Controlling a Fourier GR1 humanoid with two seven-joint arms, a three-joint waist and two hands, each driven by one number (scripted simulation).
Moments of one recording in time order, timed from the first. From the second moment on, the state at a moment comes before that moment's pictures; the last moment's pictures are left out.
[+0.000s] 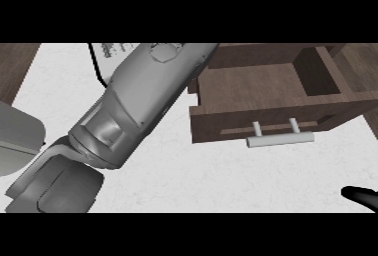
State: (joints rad) left arm -1.59 0.00 -0.23 -0.38 0.38 0.51 0.13; right arm -0.03 -0.14 -0.31 -2.22 -0.09 0.08 0.36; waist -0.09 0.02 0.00
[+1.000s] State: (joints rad) left arm -1.62 0.00 -0.28 -0.31 0.53 0.64 0.04; right arm -0.16 -0.27 -0.20 -2.17 0.14 0.14 0.27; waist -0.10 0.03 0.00
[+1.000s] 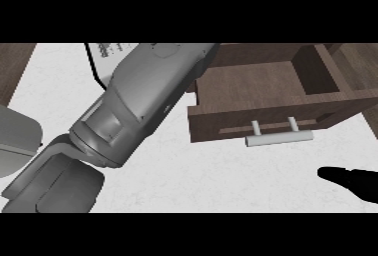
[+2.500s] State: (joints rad) left arm -1.61 0.06 -0.25 -0.32 0.55 0.60 0.02; right arm -0.59 -0.22 0.11 -1.14 0.95 -0.27 -0.04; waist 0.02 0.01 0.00
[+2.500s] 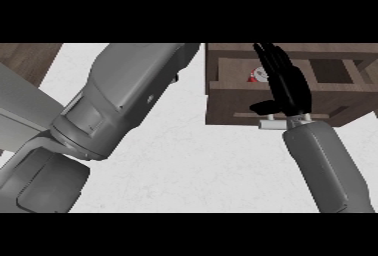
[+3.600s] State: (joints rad) left arm -1.42 0.23 -0.28 -0.59 0.50 0.51 0.18; right arm -1.06 -0.19 -0.05 -0.44 1.08 -0.63 -0.06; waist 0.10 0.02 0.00
